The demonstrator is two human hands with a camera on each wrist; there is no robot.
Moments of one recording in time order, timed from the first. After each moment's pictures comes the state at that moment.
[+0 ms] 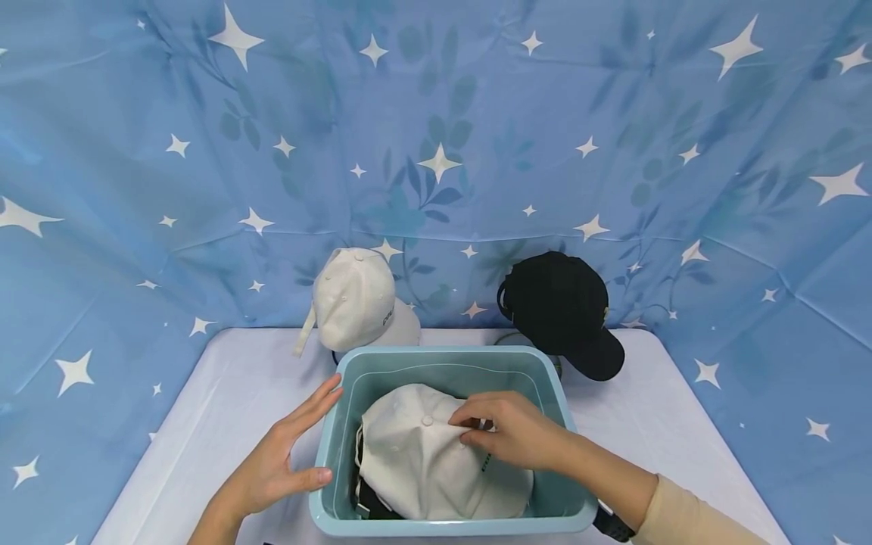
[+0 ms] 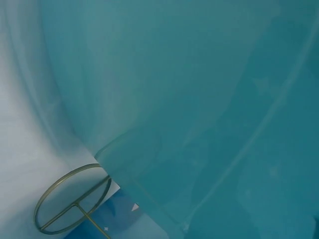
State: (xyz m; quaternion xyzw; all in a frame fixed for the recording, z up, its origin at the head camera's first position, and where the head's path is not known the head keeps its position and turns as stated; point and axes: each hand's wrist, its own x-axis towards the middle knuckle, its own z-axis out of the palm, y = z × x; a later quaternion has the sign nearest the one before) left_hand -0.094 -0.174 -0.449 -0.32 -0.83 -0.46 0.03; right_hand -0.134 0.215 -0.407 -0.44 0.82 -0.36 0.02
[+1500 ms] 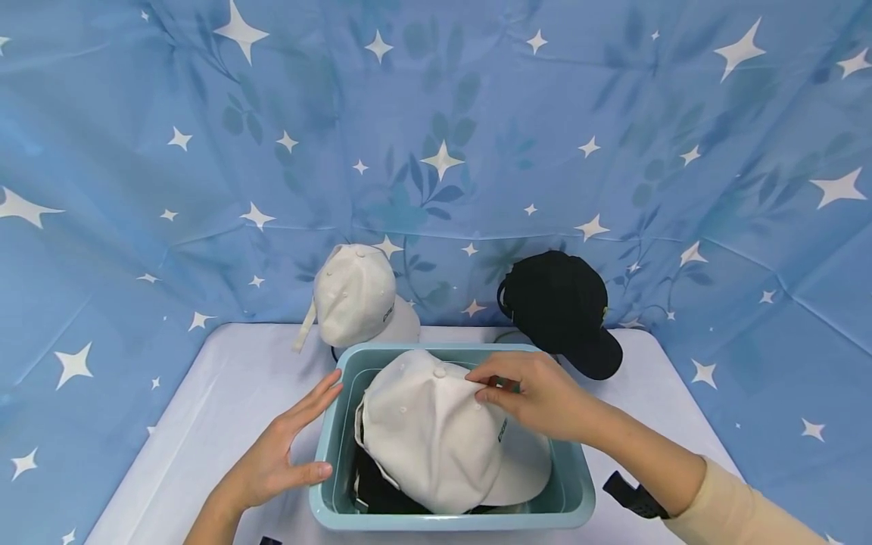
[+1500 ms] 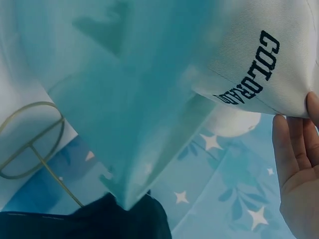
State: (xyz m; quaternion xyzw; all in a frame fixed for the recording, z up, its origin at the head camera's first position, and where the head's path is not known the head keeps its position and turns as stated) left_hand -0.095 -0.175 -0.449 -0.32 -0.82 -0.47 0.02; right_hand -0.136 0.226 -0.333 -0.45 0.81 -0.35 -0.07
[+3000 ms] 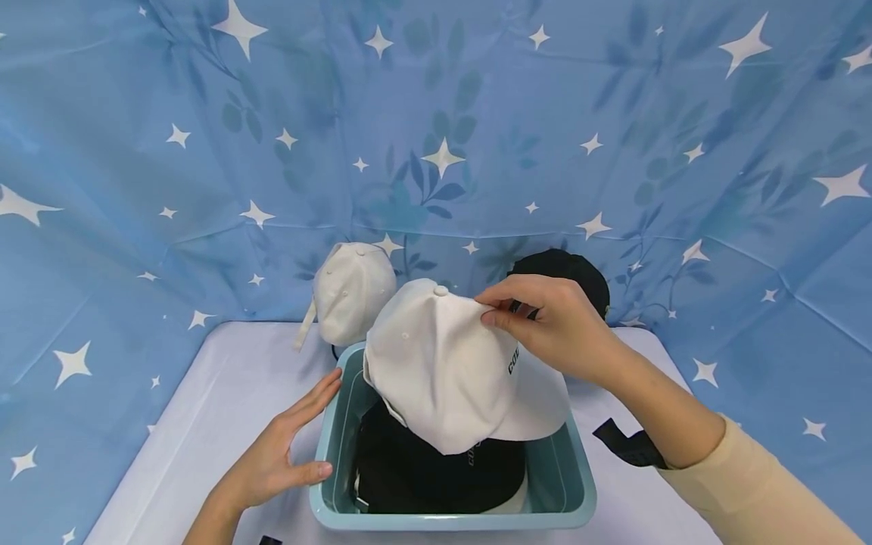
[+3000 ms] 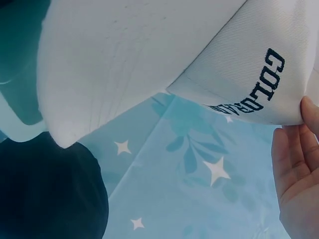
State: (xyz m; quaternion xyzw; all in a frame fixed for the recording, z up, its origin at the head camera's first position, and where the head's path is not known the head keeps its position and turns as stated) left_hand -0.095 -0.173 -0.447 -0.31 -0.83 -0.47 0.02; right_hand -0.164 0.220 -0.262 -0.45 0.80 -0.33 -0.21
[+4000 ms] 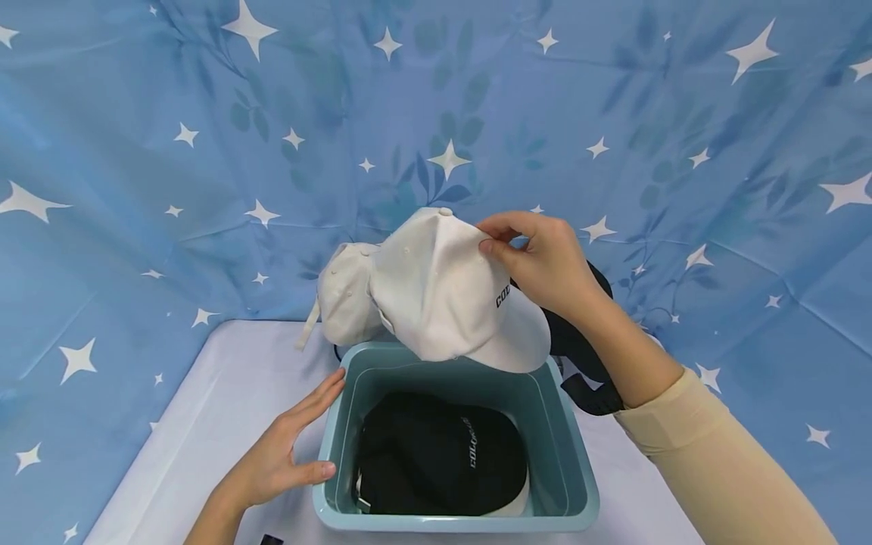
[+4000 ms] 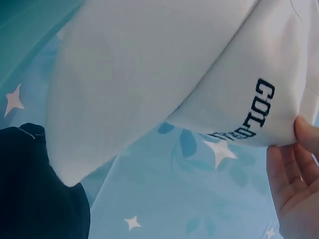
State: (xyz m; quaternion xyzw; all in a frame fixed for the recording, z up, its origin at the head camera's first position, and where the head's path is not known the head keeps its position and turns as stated) left_hand -0.097 -0.173 -0.450 -0.31 -0.83 -0.47 0.01; right_hand -0.203 0.197 -0.230 -0.27 0.87 -0.36 -0.22
